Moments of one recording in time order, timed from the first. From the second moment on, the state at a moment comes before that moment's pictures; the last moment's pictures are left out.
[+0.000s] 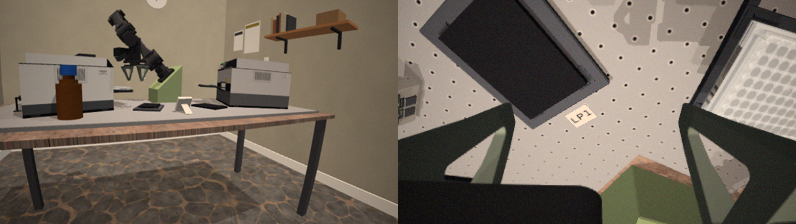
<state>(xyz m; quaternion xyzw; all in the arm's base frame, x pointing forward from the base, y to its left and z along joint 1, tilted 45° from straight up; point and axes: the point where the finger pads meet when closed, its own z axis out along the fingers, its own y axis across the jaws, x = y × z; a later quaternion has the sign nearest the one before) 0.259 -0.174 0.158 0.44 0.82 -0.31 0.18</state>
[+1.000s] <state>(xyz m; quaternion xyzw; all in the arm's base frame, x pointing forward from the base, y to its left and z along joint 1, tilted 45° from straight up) 0.193 -0.195 0.197 0.71 0.61 -0.22 0.28</state>
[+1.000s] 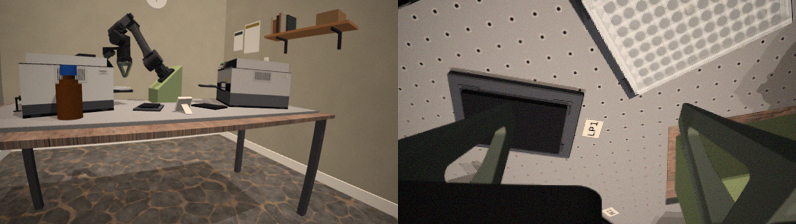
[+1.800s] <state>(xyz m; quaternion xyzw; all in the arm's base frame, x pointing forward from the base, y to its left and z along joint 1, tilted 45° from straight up) 0.142 -0.197 0.221 0.84 0.40 -0.14 0.33</state>
